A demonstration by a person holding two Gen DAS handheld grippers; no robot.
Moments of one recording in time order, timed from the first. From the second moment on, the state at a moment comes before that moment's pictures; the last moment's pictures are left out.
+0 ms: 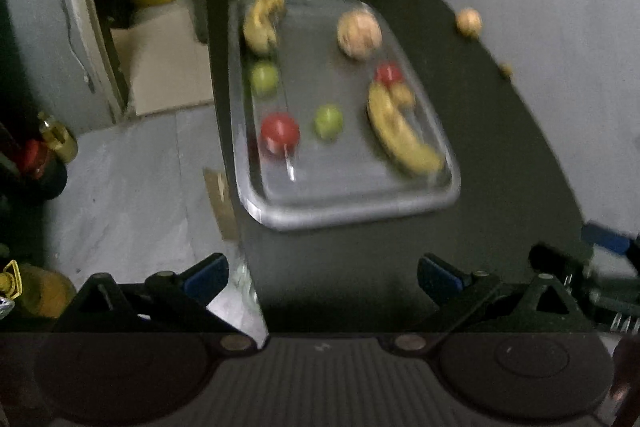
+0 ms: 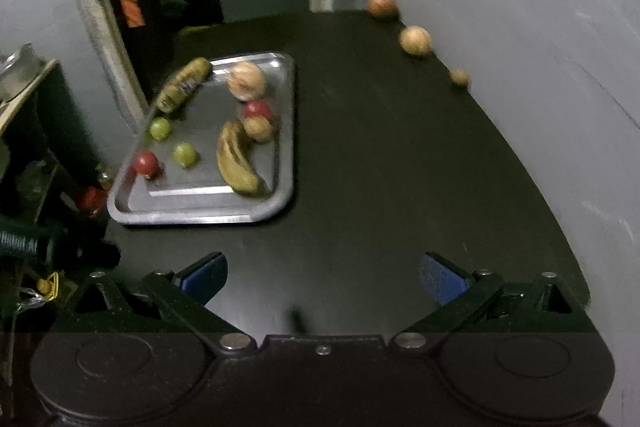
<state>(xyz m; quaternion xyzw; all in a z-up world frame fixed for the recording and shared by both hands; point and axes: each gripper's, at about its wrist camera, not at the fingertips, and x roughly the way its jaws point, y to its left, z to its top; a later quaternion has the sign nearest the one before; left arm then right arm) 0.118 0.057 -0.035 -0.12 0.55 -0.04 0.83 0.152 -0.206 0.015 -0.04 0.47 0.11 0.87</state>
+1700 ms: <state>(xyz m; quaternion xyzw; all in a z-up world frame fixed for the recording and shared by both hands) 0.459 -0.109 0.034 0.15 0.39 -0.29 0.86 0.362 -0.250 -0.014 0.13 0.29 -0.18 0.93</state>
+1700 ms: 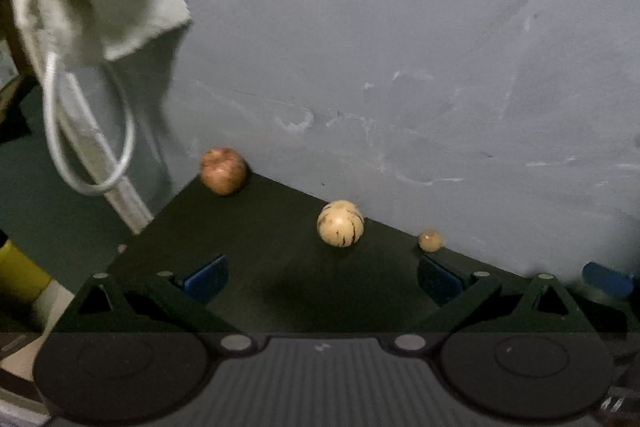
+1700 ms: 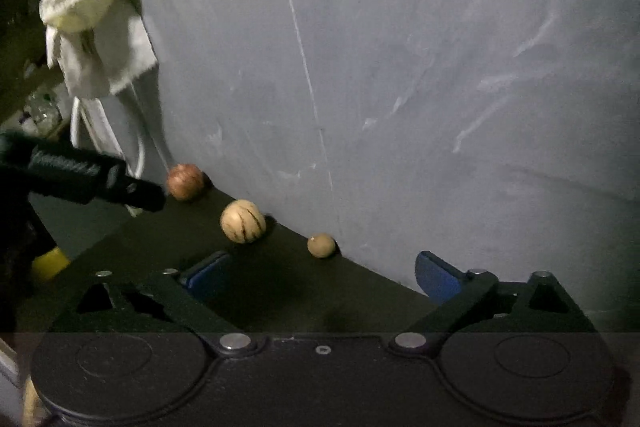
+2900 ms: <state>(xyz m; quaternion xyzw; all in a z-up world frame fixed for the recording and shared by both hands) 0.575 -0.181 -0.084 0.10 0.46 -0.33 0.82 0.457 -0.276 -0.098 0.19 0.34 -0.21 0.90</state>
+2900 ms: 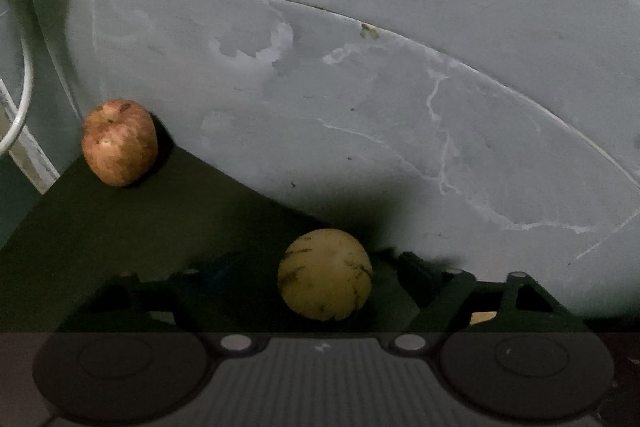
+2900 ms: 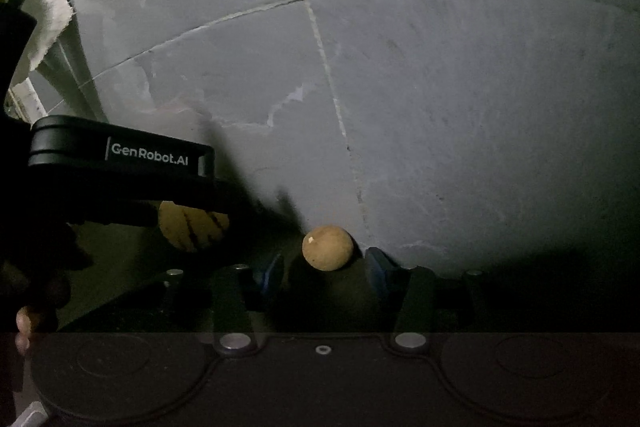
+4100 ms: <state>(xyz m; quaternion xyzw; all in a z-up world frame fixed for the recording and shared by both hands) 0.547 -0.186 -0.095 0.11 0.46 -0.31 0.83 0.431 -0.285 -0.082 0.19 0.33 -0.20 0.90</state>
